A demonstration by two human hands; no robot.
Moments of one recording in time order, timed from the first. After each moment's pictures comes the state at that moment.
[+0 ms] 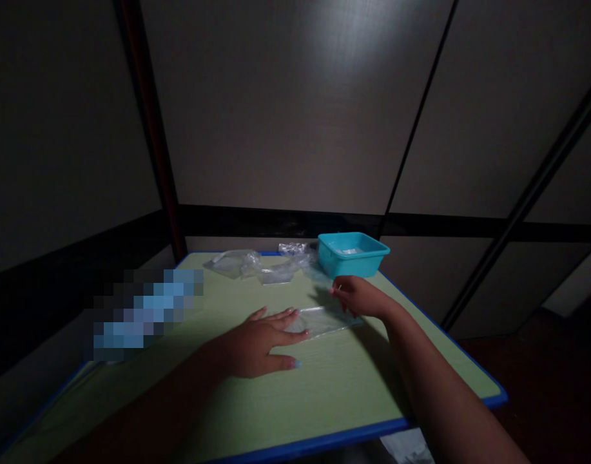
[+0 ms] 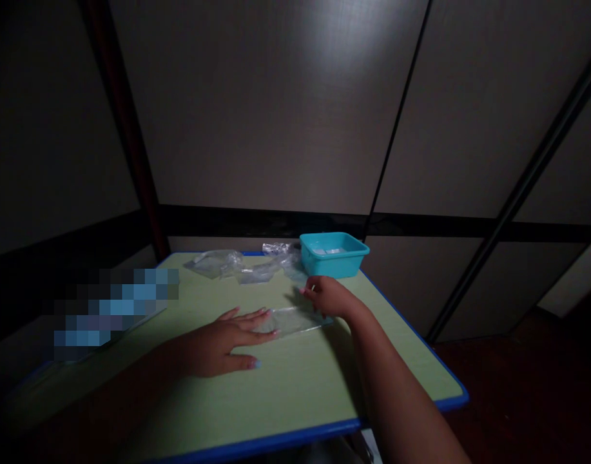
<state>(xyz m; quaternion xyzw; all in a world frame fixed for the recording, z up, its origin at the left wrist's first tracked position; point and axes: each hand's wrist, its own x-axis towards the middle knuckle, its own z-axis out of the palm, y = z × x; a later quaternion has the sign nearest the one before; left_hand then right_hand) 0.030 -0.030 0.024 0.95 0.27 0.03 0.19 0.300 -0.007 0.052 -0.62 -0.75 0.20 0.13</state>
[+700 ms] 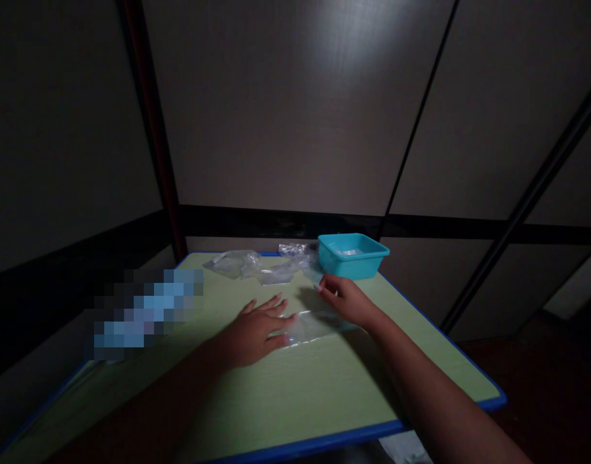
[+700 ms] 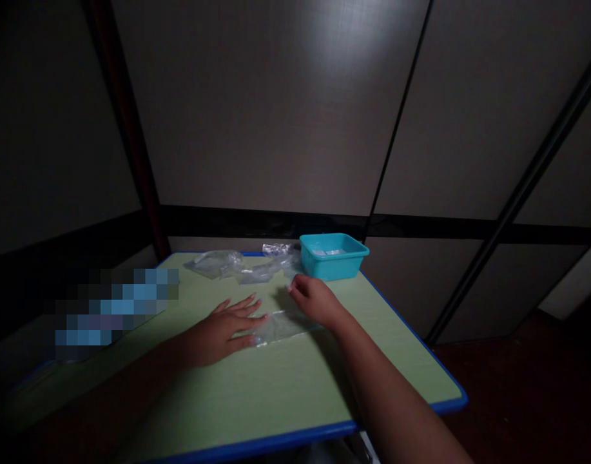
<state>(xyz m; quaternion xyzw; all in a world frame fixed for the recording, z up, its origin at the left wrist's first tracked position) 0.030 -0.015 0.008 0.92 0.37 0.07 0.13 0.271 -0.008 0.041 -0.51 -0.80 0.12 0.28</state>
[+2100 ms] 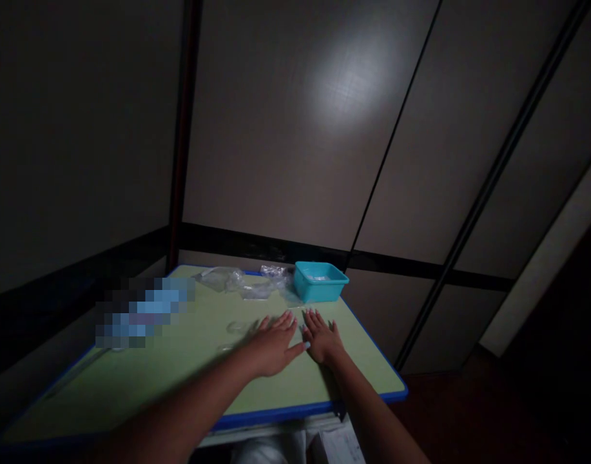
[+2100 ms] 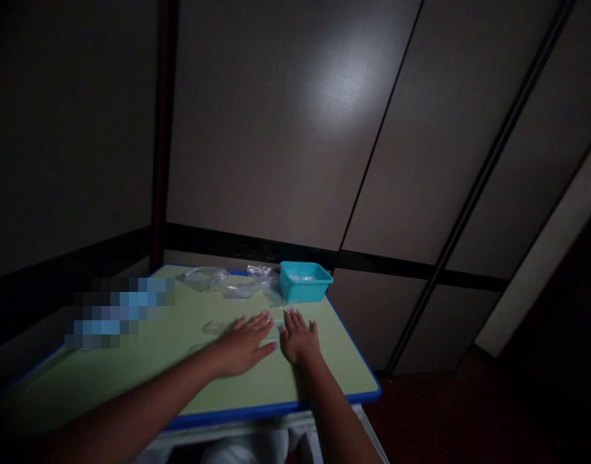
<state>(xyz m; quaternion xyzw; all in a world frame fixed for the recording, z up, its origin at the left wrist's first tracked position) 0.107 -0.067 0.034 0.91 0.38 0.13 0.11 0.294 -0.056 0.011 -0.69 -0.73 -0.01 -0.02</state>
